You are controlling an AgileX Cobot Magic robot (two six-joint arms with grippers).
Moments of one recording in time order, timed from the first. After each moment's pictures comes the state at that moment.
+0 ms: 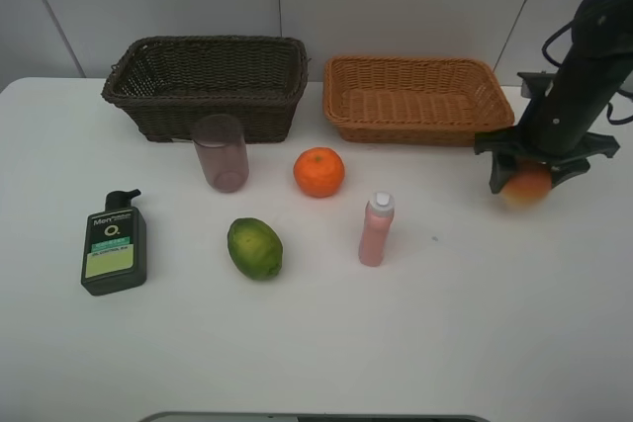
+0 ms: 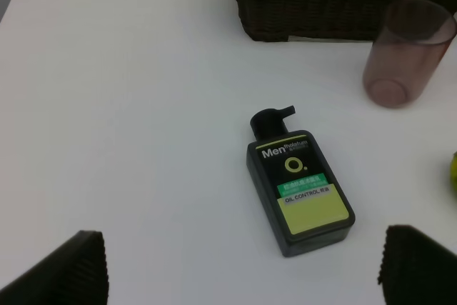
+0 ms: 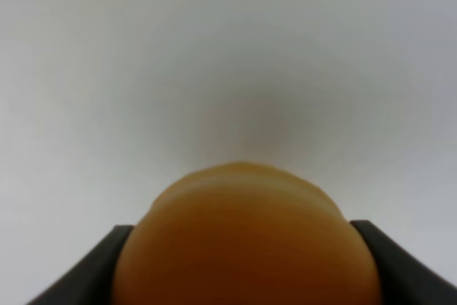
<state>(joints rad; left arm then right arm) -0.01 -0.01 -0.50 0.01 1.06 0.00 0.08 1.88 -1.11 -0.10 0.84 0.14</state>
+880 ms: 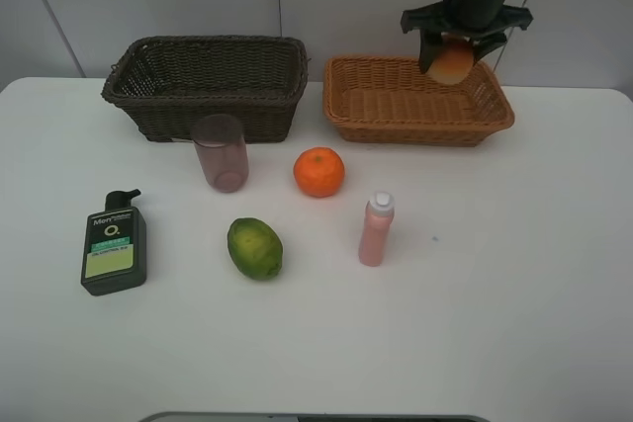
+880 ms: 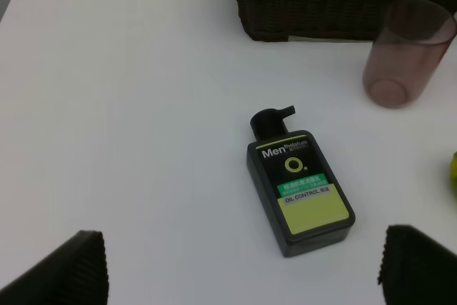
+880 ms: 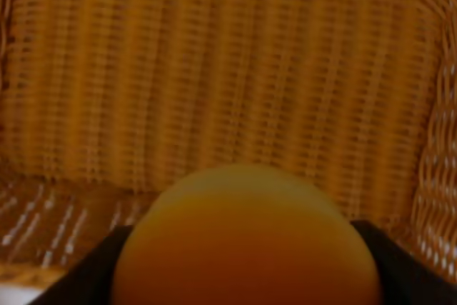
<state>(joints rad) -0.01 -0.01 -0.50 0.01 1.06 0.00 0.24 2.16 -1.92 -0.10 1.13 0.12</state>
